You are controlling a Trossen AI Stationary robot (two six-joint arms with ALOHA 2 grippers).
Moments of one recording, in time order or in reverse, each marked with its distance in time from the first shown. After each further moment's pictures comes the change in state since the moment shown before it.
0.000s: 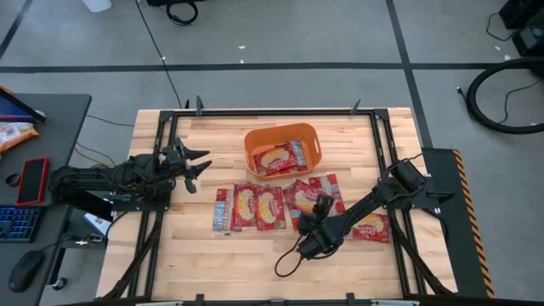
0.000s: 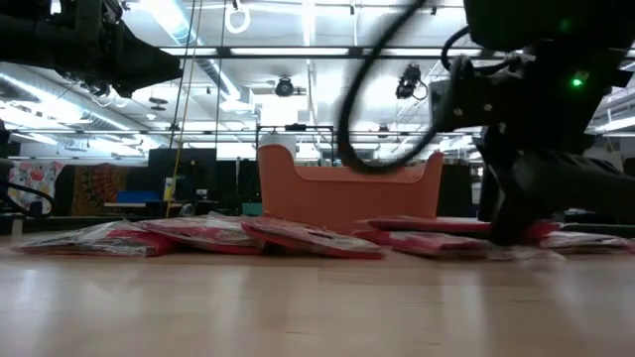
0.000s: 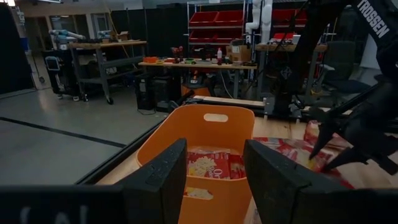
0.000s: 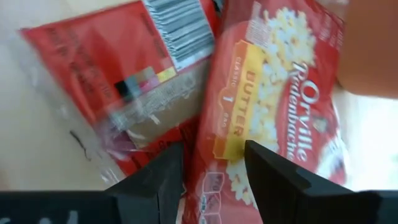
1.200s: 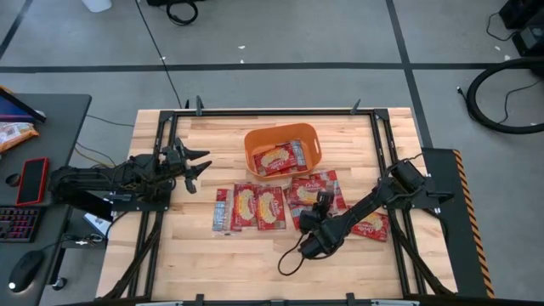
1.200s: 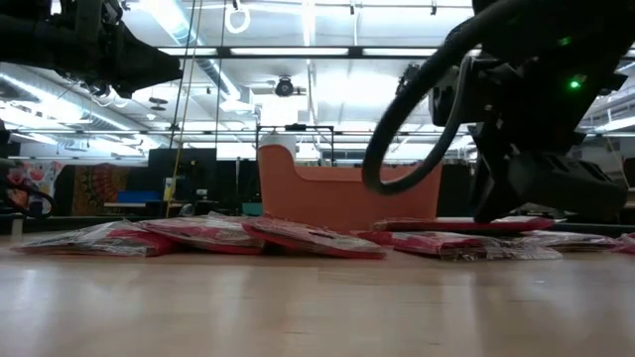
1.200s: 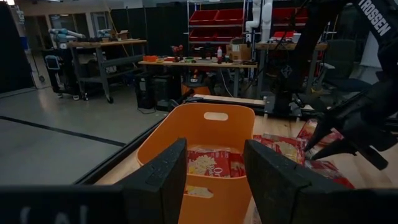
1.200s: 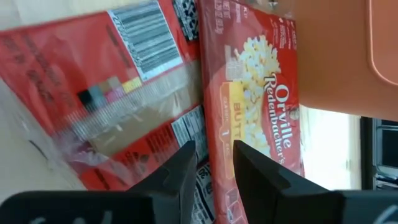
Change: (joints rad) left arm 0.000 0.000 0.000 -0.006 0.000 -0.001; right arm 0.004 0.000 0.000 -0.047 0.118 -0.027
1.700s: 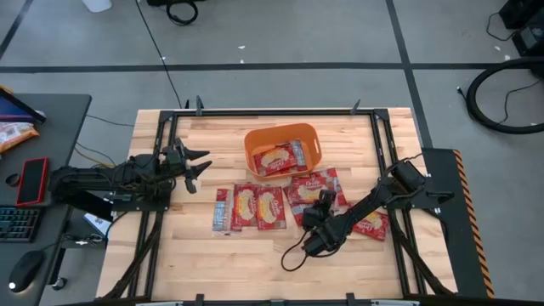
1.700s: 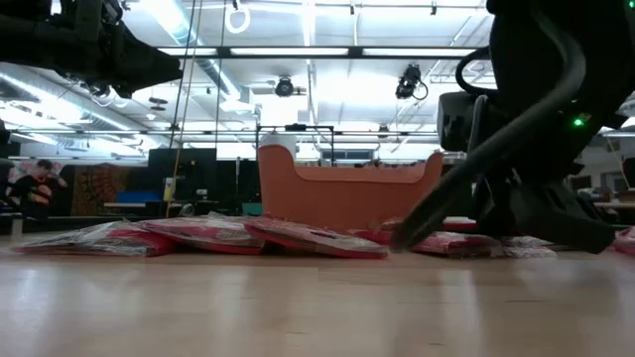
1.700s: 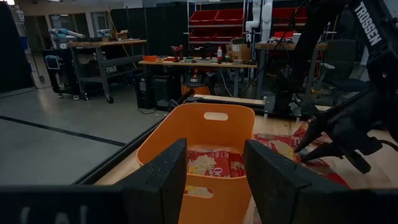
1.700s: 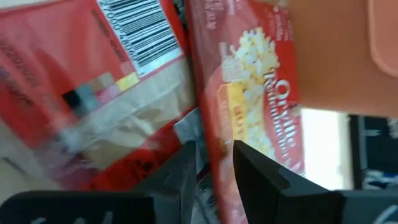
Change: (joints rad) left arm 0.000 0.000 0.000 0.000 0.000 0.000; right arm -0.004 0.000 -0.111 0.091 0.092 -0.004
